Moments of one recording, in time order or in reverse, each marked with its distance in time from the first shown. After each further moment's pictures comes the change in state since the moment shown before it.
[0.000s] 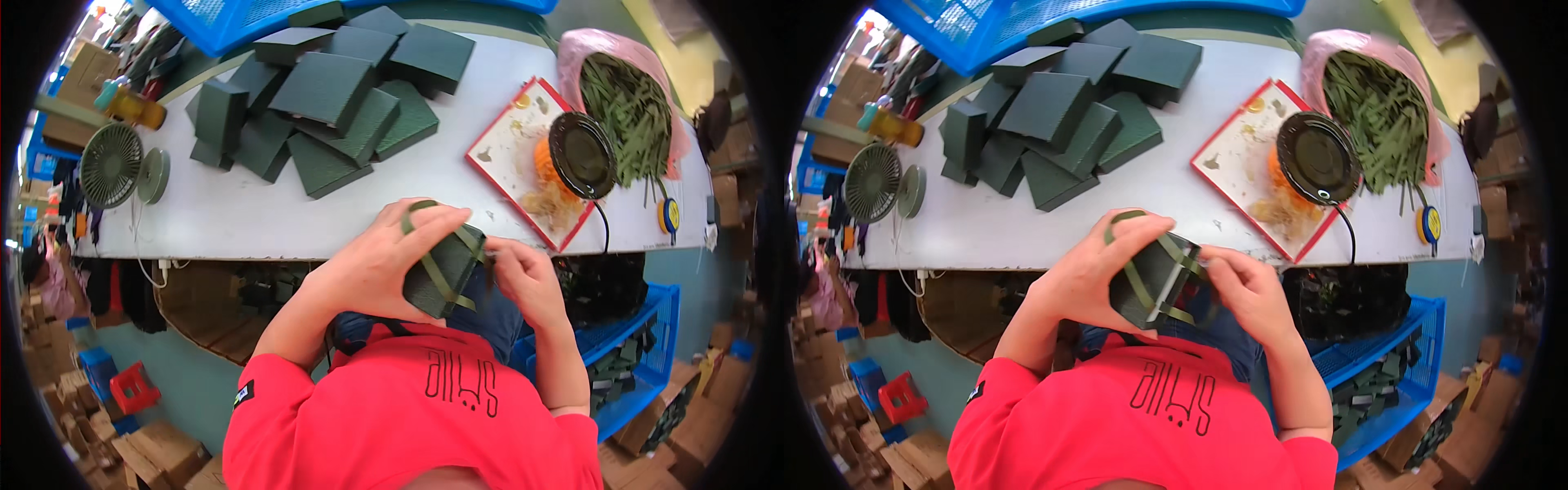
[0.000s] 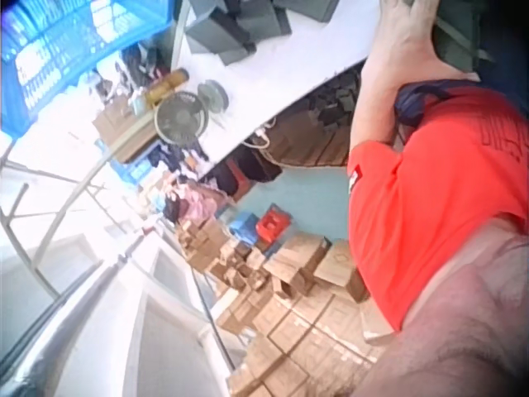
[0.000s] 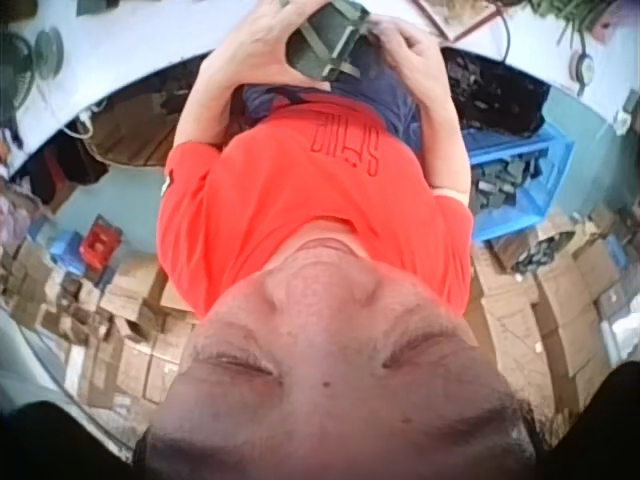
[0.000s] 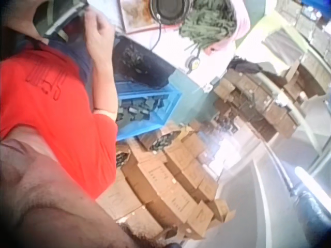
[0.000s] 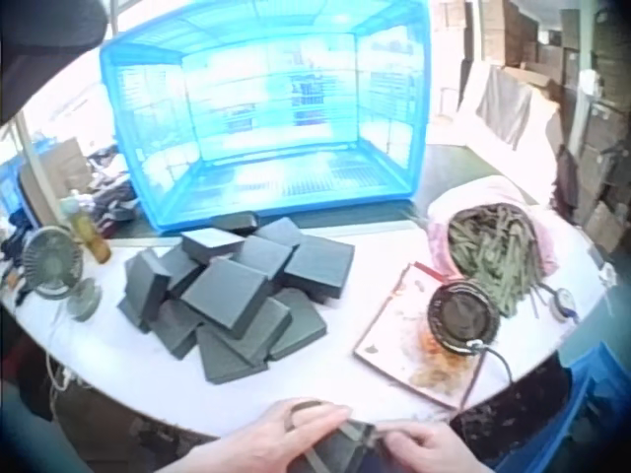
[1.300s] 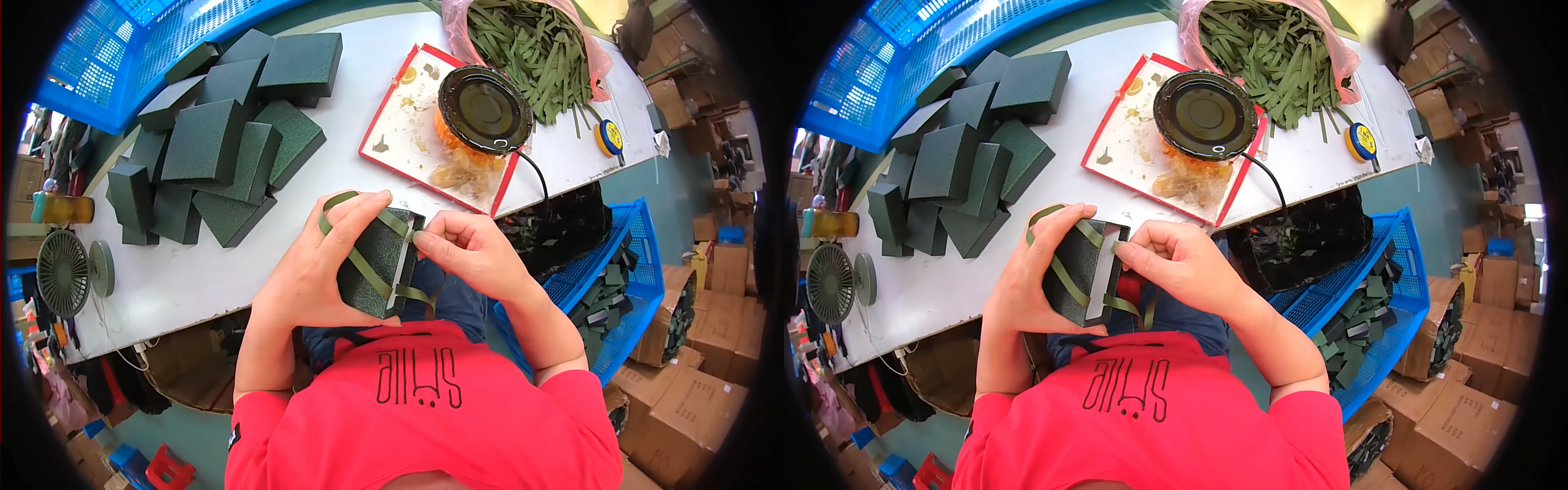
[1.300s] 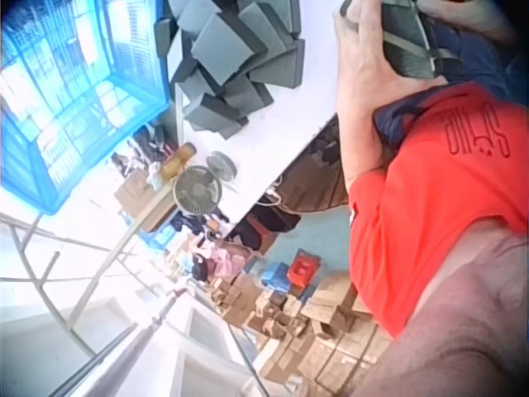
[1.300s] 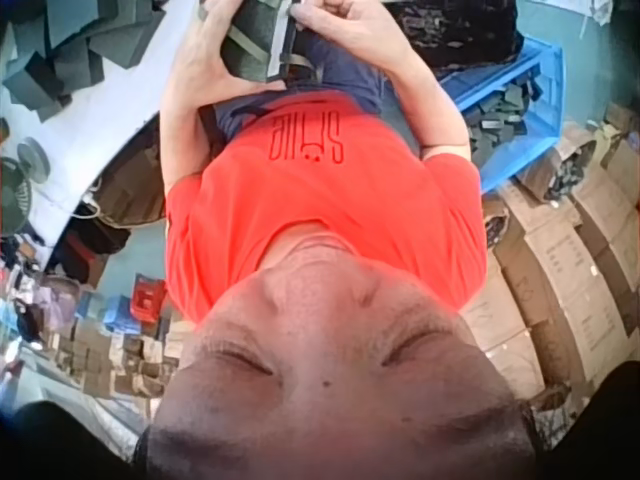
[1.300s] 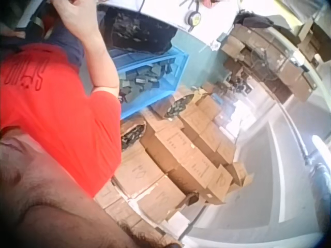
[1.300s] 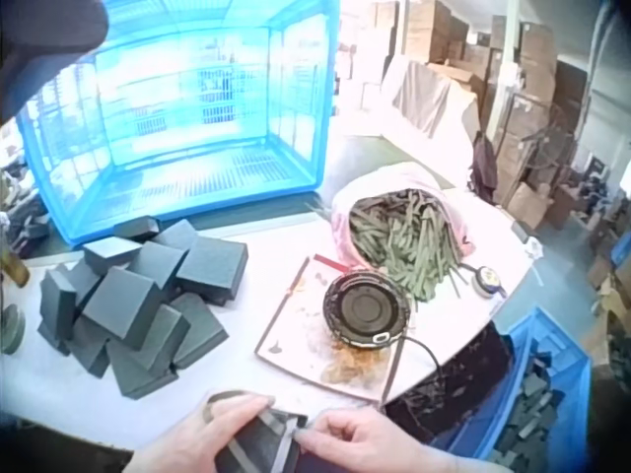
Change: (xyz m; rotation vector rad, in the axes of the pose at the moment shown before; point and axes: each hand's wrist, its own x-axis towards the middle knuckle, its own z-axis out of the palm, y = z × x) left_hand 0.038 -0.003 0.007 -0.033 -0.020 0.146; right_hand 0.001 -0.021 -0.011 0.073 -0.088 -0.014
